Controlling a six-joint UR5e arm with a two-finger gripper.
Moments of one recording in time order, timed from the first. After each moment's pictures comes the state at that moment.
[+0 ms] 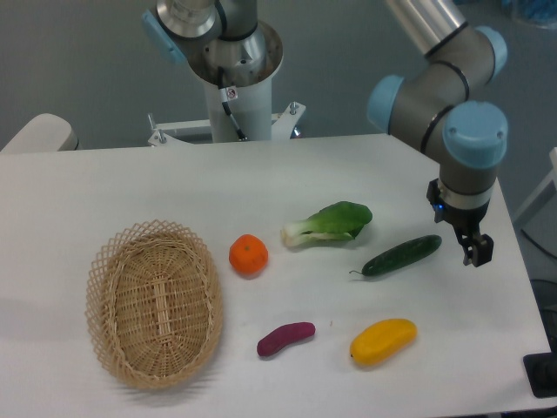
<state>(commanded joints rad) 2.77 -2.12 -1.51 -0.94 1.68 1.93</state>
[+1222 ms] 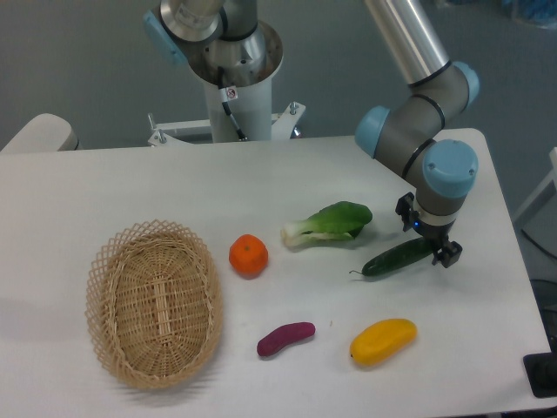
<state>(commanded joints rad) 2.78 -2.14 -1.66 -0.84 1.67 1.79</state>
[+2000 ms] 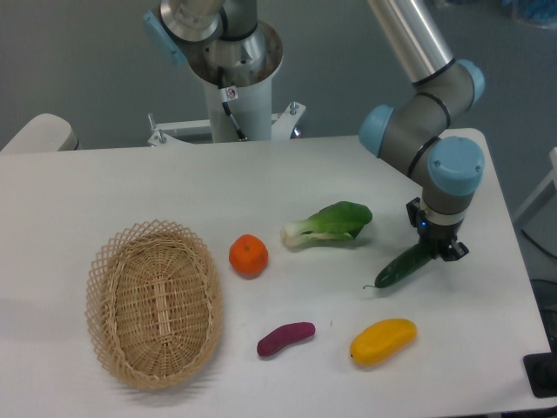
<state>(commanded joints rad) 2.76 -2.09 -1.57 -0.86 1.67 1.78</state>
